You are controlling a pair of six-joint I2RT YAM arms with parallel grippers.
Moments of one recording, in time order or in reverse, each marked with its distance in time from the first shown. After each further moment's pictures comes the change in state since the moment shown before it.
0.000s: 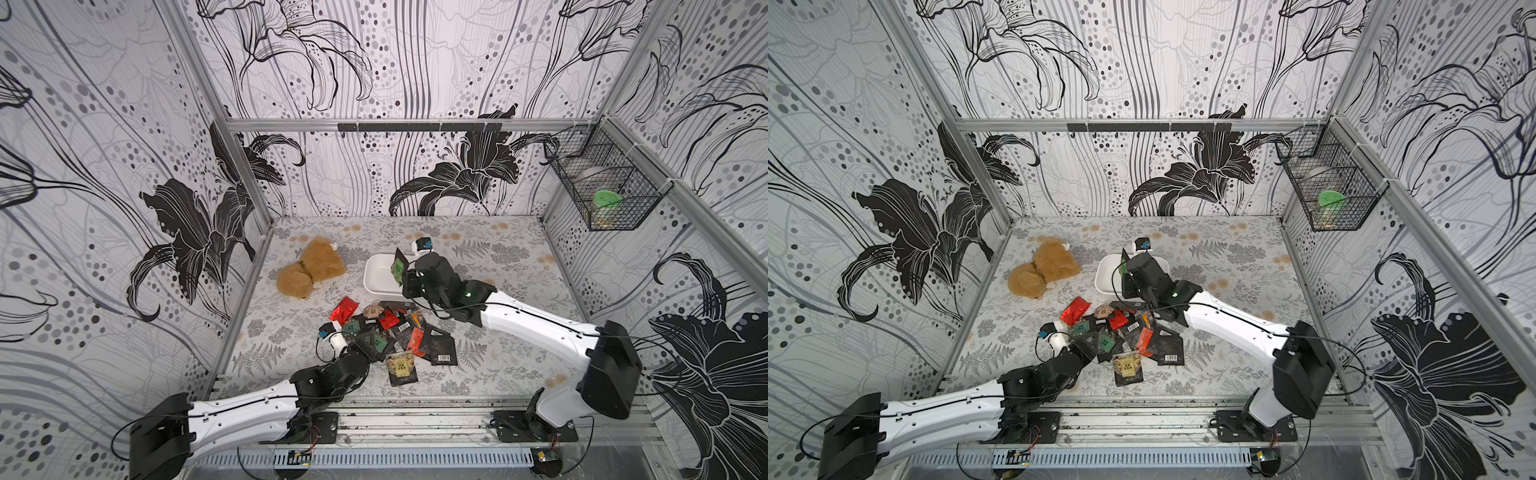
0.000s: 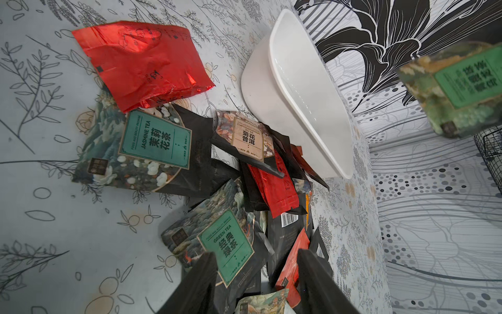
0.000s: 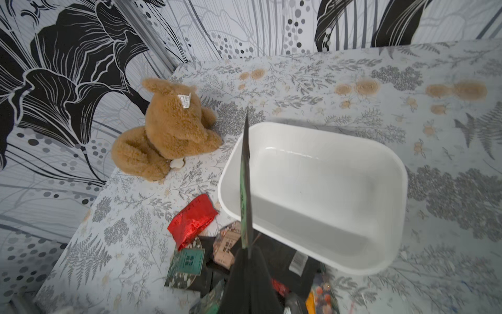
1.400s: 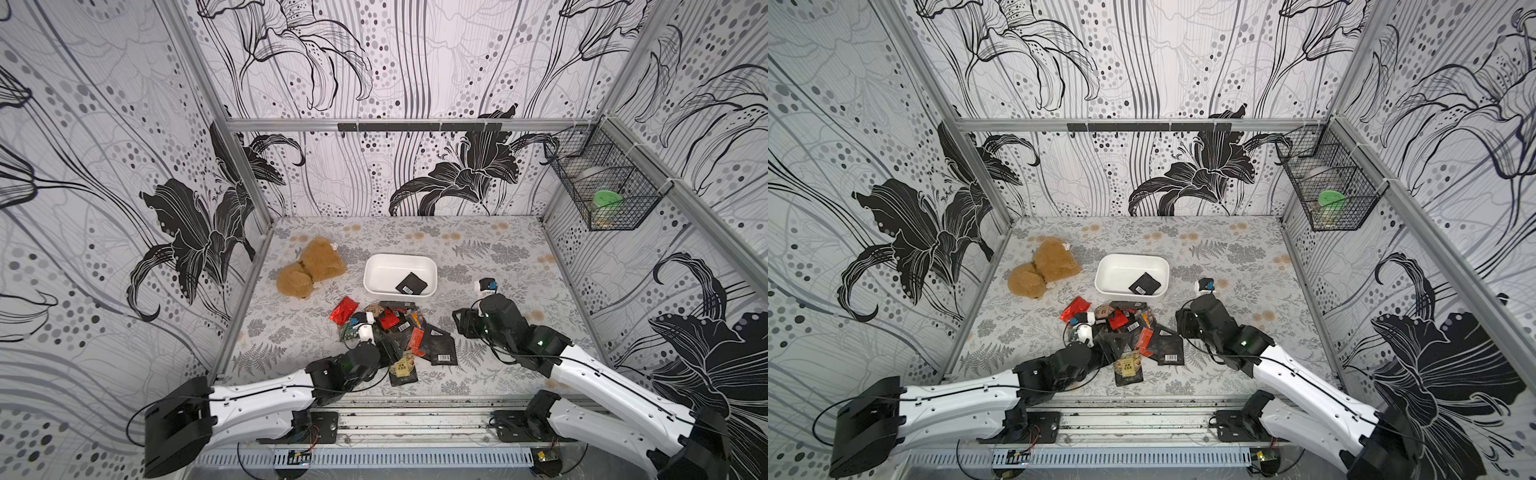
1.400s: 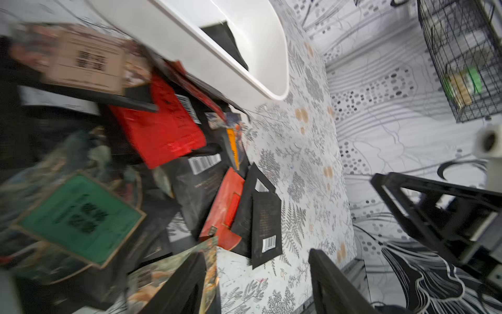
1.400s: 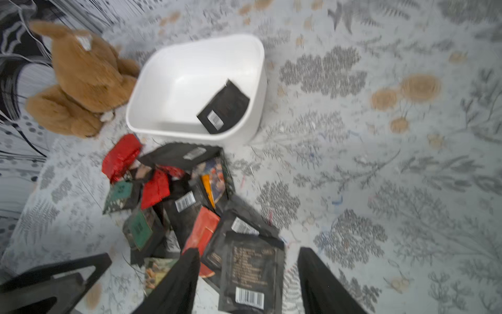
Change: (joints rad) left arm -0.012 0.265 0.146 0.272 0.357 0.217; right arm -0.124 -0.680 -0.656 -0.203 -0.089 0.117
